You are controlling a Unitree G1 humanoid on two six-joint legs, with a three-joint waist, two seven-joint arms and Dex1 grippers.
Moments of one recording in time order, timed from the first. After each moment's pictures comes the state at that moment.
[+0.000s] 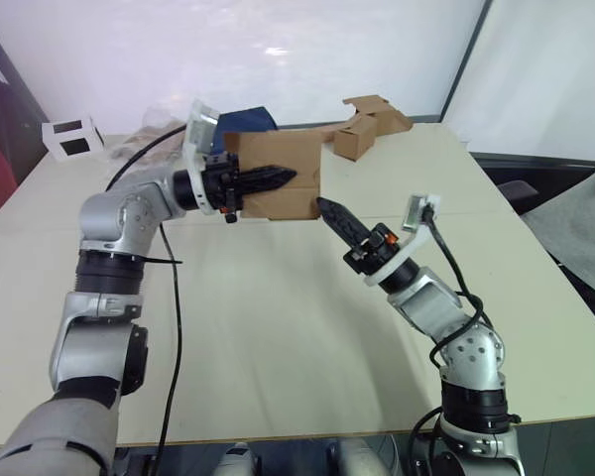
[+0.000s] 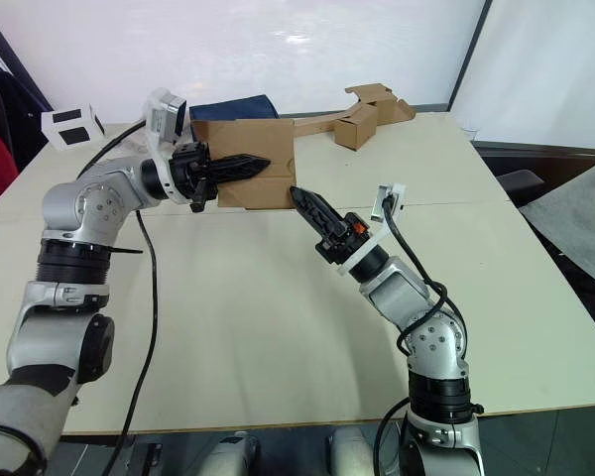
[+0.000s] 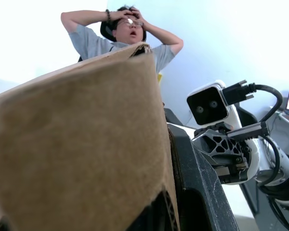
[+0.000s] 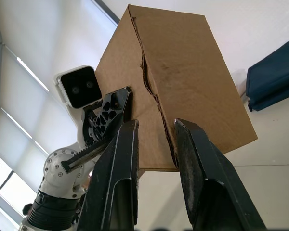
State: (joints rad) left arm -1.03 0.50 0.06 0.35 -0.63 0.68 -1.24; right arm -0.42 -0.12 -0.12 -0.31 1.16 0.69 0.28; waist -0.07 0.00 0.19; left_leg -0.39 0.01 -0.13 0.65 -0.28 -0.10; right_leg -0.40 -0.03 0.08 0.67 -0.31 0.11
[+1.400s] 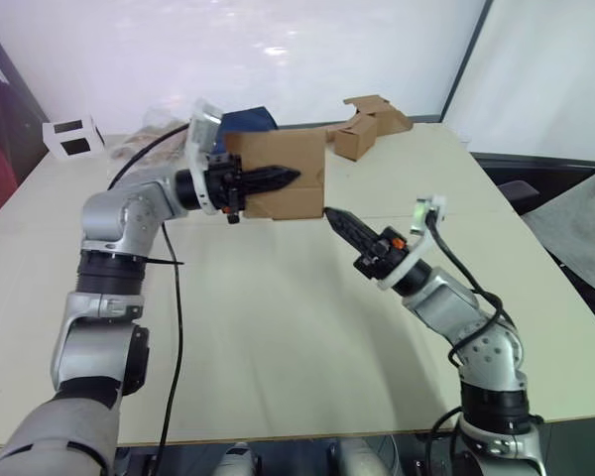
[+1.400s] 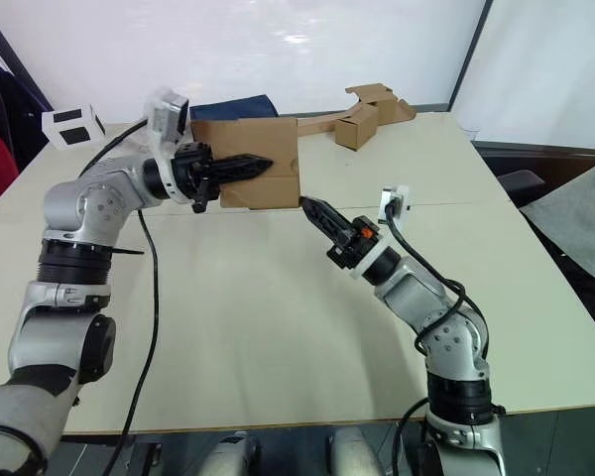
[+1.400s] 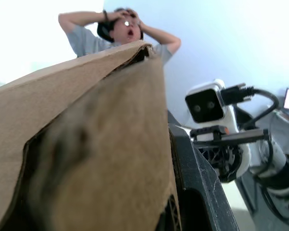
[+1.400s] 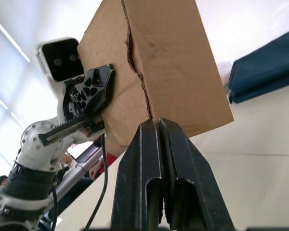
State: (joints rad) left arm -1.03 0.51 0.00 0.30 -0.59 0.68 -1.25; right arm -0.36 -0.34 -0.14 -0.37 1.07 0.74 0.38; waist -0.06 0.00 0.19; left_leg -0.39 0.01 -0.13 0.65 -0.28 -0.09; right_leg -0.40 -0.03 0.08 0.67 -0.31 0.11
